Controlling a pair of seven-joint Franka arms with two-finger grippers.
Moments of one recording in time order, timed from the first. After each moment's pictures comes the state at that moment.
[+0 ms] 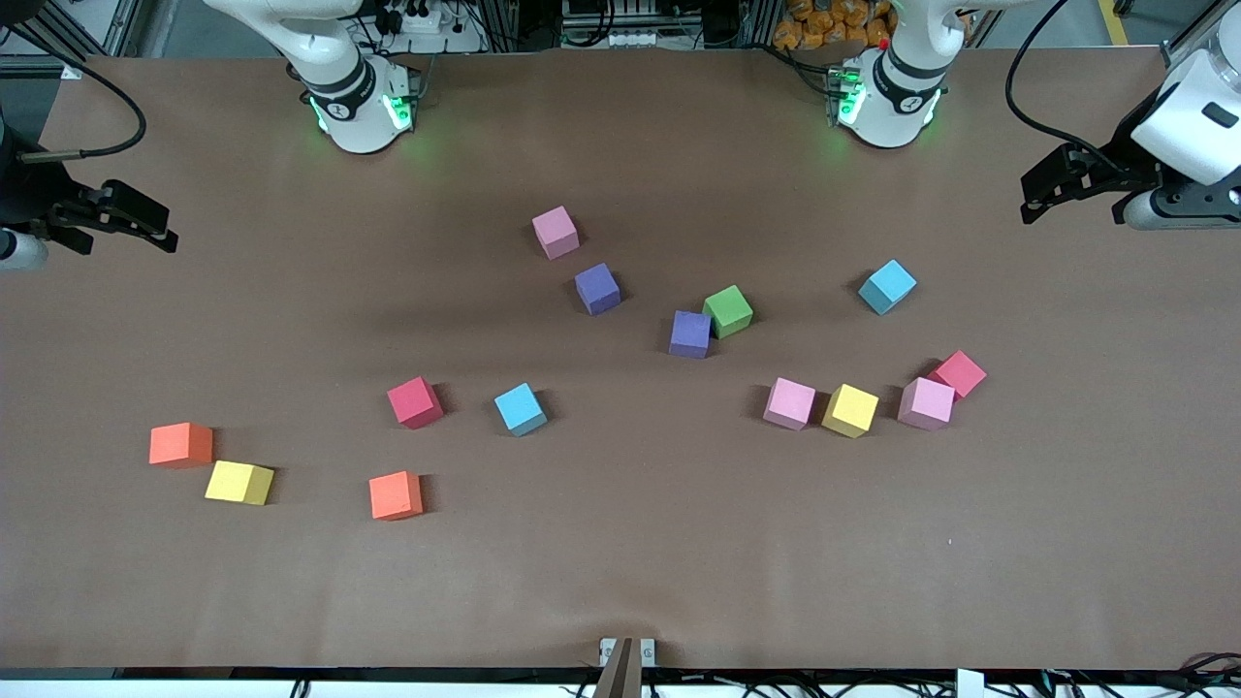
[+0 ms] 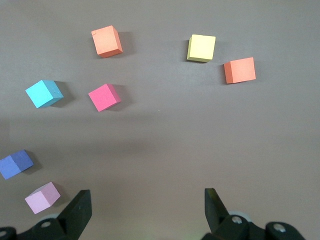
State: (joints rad) left arm -0.06 -0.08 -0.08 -1.60 0.01 1.51 -0.12; right arm -0.06 -0.02 0.07 -1.56 0.02 1.50 0.01
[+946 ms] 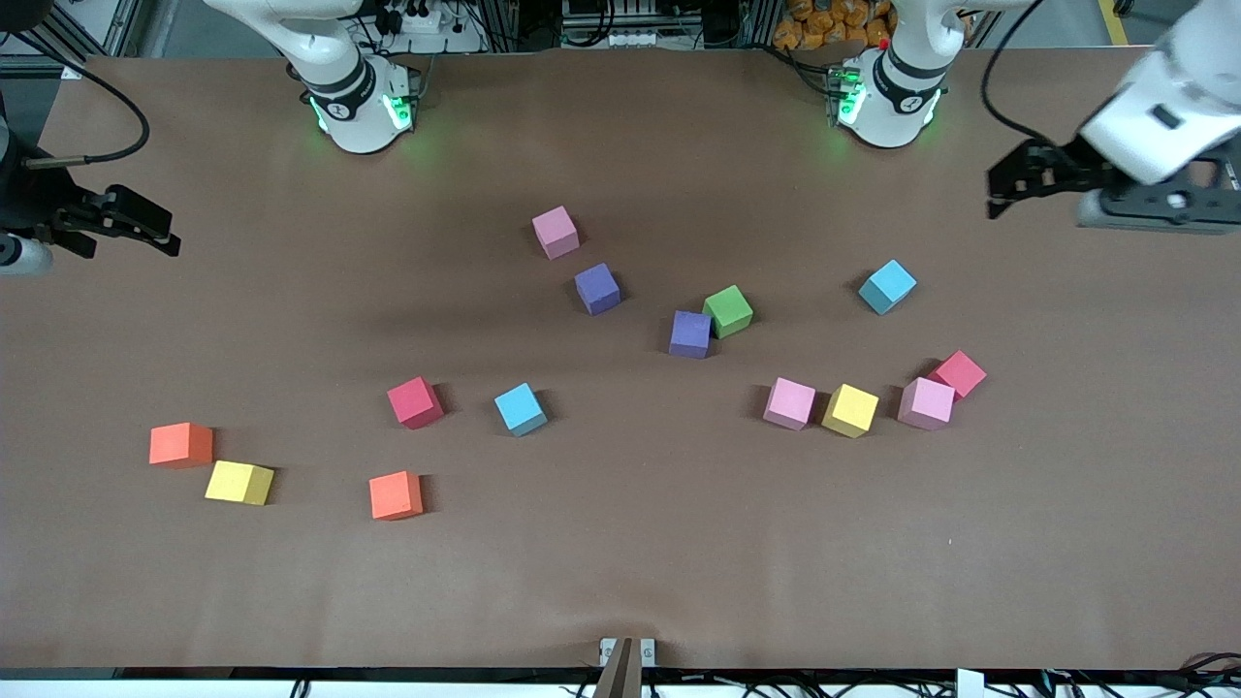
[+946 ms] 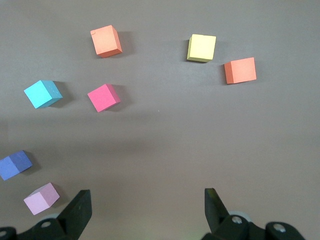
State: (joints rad) left arm -0.14 -0.06 -0.08 -1.62 -0.05 1.51 -0.11; right arm -0.06 -0.01 0.07 -1.57 0.02 1.51 0.01
